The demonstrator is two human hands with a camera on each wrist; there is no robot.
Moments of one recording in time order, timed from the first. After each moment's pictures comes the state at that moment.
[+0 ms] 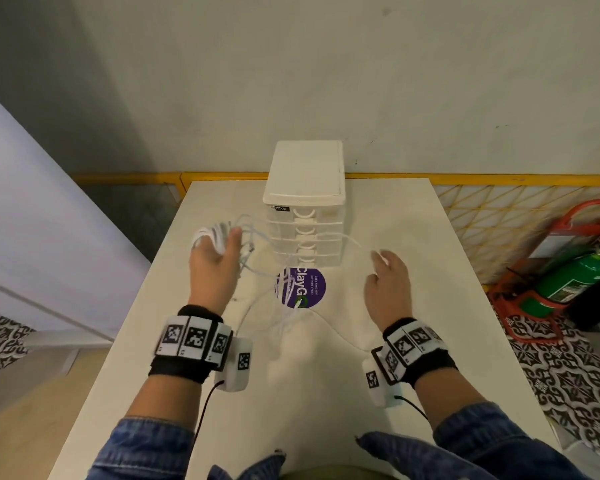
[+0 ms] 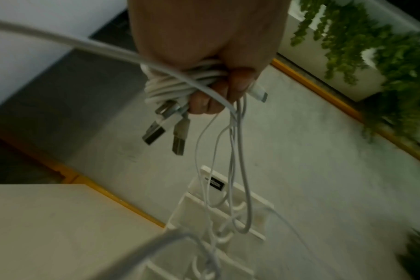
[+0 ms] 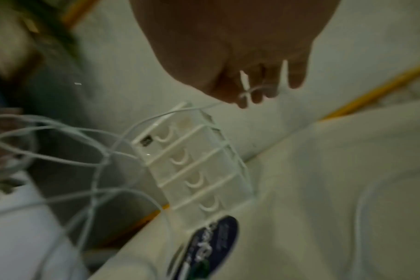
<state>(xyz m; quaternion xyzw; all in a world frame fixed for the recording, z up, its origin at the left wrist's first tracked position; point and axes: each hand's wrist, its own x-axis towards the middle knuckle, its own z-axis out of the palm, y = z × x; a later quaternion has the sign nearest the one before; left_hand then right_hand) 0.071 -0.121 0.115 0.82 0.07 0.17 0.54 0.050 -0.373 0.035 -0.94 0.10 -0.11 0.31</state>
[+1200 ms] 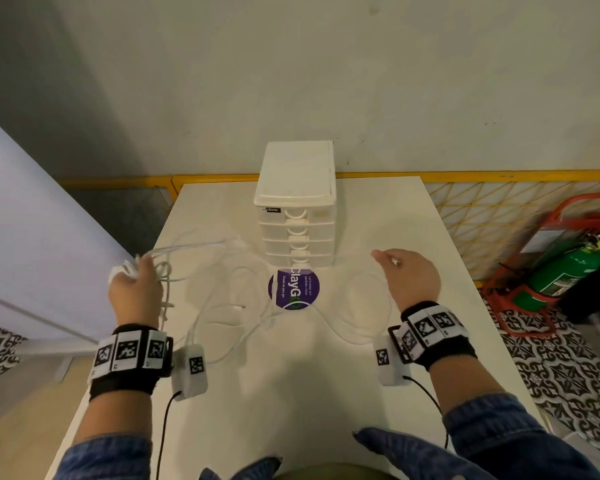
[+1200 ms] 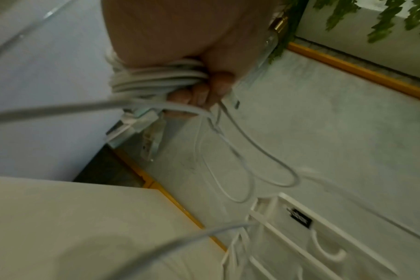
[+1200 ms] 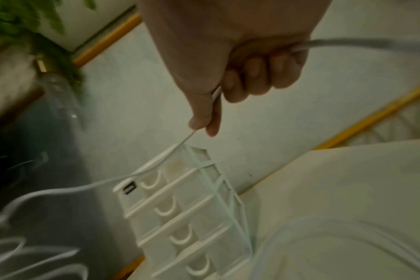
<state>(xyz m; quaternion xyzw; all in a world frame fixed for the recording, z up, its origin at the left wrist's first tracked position) 0.078 -0.039 0.090 0.79 0.28 0.18 0.52 0.055 -0.413 0.056 -0.93 0.20 -0.13 0.29</state>
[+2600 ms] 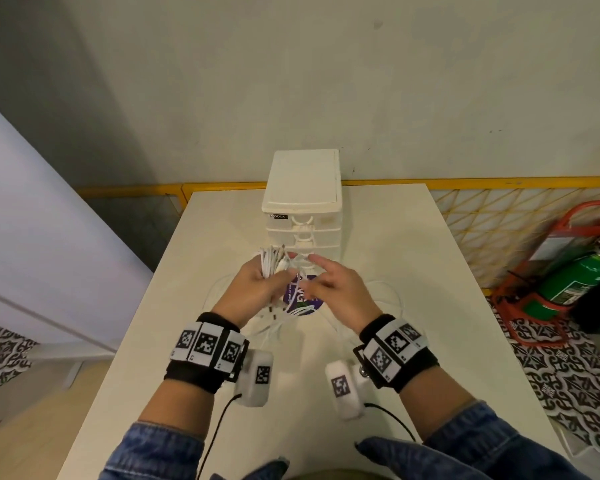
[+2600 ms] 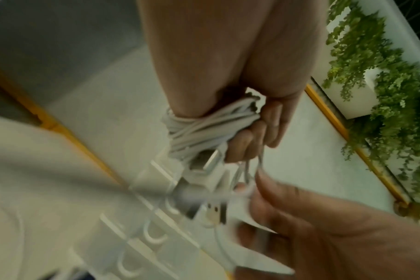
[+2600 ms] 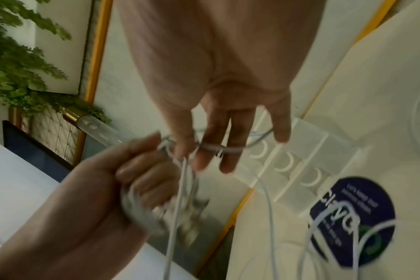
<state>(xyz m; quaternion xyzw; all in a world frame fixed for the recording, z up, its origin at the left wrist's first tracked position) 0.054 -0.152 0.119 0.76 -0.10 -0.12 0.63 0.040 -0.315 0.086 -0.76 -0.03 0.05 0.65</state>
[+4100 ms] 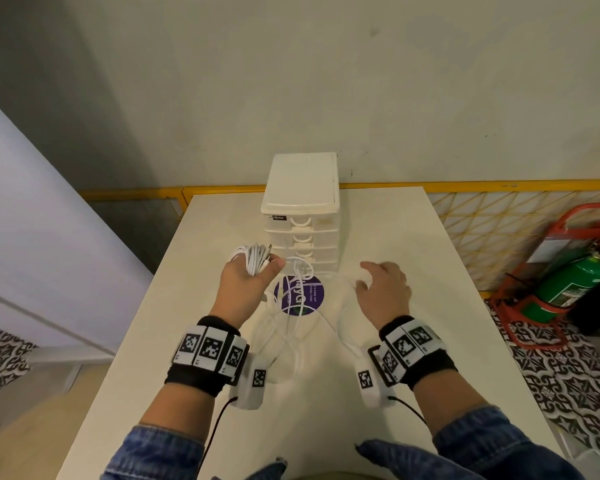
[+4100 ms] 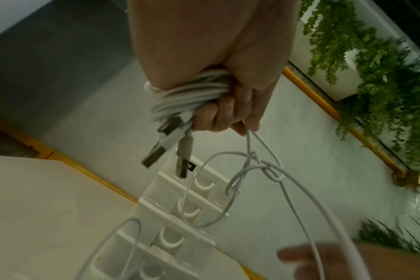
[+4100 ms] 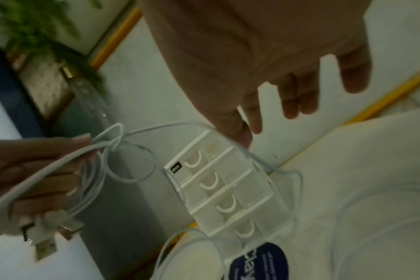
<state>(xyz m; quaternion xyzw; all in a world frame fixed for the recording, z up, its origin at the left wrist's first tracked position) 0.056 -0.148 0.112 0.80 0.02 0.02 0.60 0.040 -0.363 0.064 -0.95 0.16 -0.04 0.28</state>
